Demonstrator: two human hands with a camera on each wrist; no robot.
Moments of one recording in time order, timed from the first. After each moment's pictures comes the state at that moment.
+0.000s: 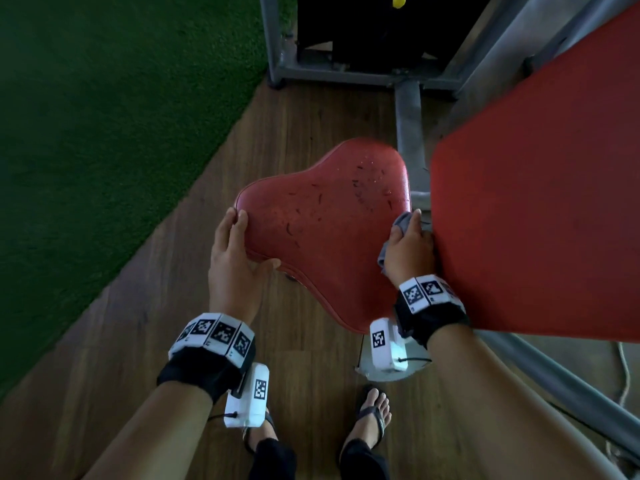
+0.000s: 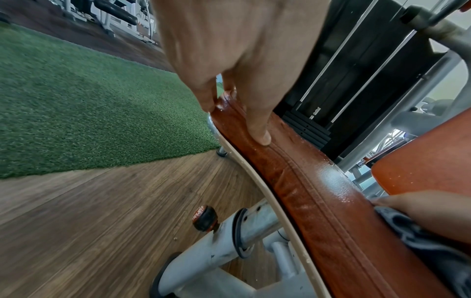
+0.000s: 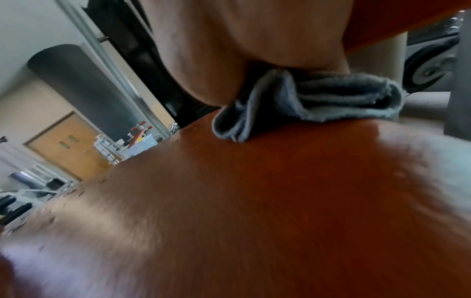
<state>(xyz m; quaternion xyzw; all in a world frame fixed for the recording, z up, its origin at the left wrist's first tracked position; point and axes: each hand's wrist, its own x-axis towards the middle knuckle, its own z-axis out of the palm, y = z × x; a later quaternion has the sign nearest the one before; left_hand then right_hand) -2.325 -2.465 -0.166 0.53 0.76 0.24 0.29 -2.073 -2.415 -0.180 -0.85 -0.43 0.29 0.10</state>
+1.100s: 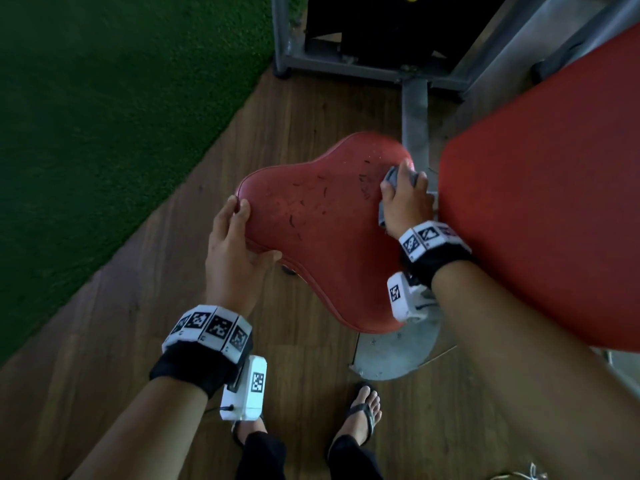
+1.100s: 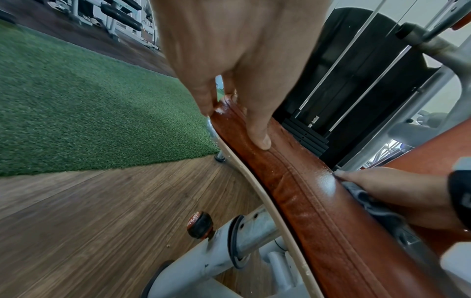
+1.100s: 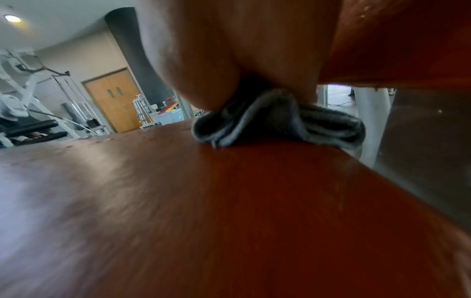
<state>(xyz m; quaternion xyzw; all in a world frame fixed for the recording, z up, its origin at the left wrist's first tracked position) -2.328 -2.464 -0.172 0.53 0.75 0.27 0.29 -2.074 -2.342 -0.191 -0.80 -0.55 0.23 0.04</state>
